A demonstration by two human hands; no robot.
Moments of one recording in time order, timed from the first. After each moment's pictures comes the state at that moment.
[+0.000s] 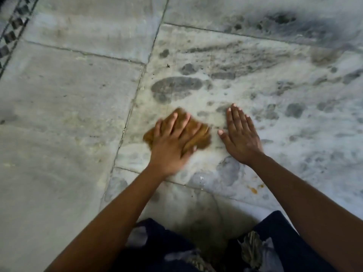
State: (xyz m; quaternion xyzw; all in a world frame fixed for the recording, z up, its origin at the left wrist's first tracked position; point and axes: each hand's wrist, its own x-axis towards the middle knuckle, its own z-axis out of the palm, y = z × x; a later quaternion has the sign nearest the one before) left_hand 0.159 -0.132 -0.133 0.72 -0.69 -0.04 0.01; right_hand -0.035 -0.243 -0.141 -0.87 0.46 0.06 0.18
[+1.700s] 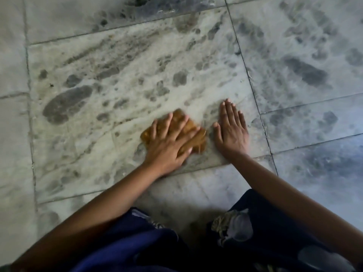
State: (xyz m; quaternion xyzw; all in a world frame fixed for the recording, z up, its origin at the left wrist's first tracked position) left_hand -0.030 -0.170 -0.131 0.52 -0.85 -0.09 -0.02; right_hand -0.237 -0.192 -0.148 -0.71 0.69 -0.07 0.15
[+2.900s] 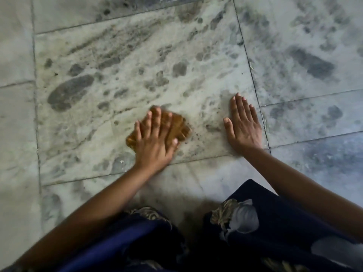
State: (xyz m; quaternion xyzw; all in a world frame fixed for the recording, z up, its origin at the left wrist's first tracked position) left_hand -0.023 -0.139 -0.136 0.65 -0.76 -0.07 -0.05; right_hand -0.276 -0.187 -0.149 -0.73 0.66 -0.05 0.15
